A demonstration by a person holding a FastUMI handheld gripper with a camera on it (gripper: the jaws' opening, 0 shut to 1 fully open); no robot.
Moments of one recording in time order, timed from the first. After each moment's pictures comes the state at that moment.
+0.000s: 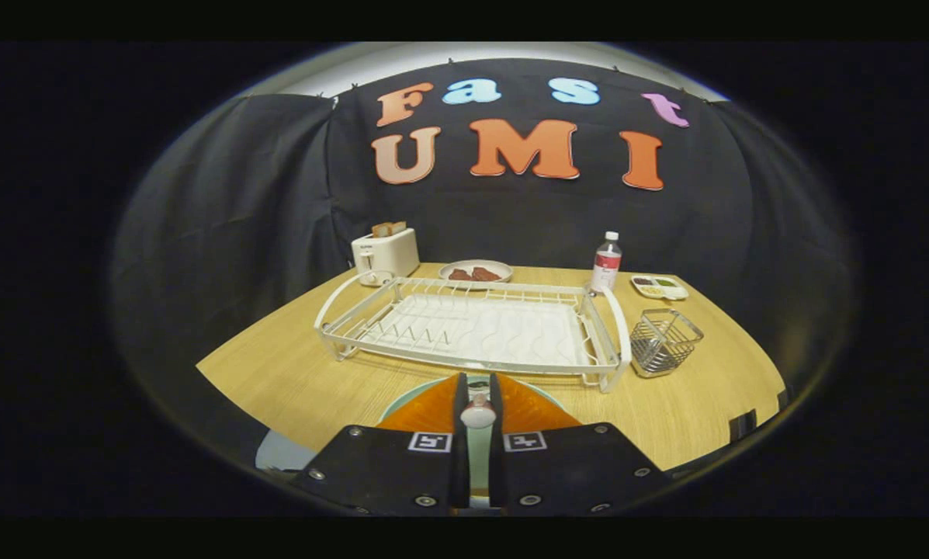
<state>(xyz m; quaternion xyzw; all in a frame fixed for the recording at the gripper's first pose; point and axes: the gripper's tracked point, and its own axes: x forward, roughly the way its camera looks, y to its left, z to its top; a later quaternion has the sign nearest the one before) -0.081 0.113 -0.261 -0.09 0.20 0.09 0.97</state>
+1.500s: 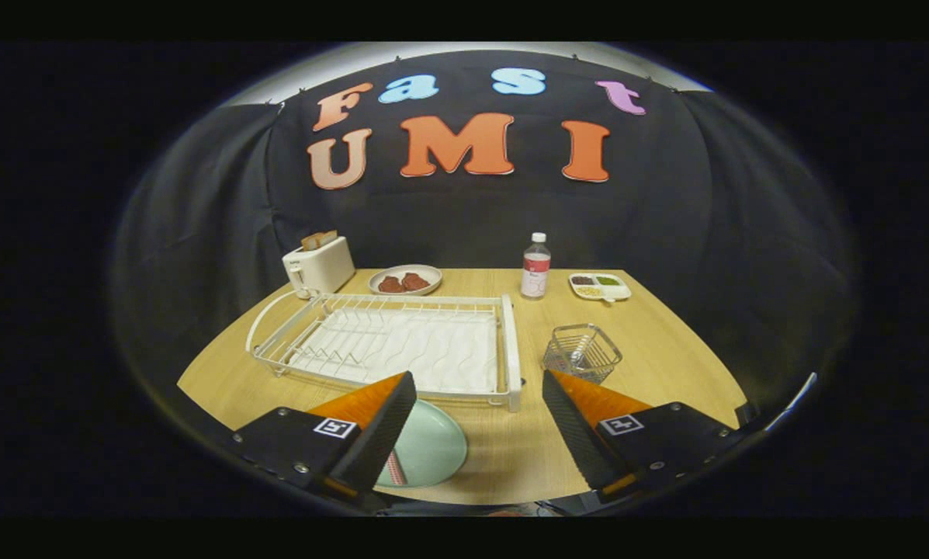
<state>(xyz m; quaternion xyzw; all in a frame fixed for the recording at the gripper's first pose) -0.043 0.000 -0.190 -0.08 0.21 0.00 0.97</state>
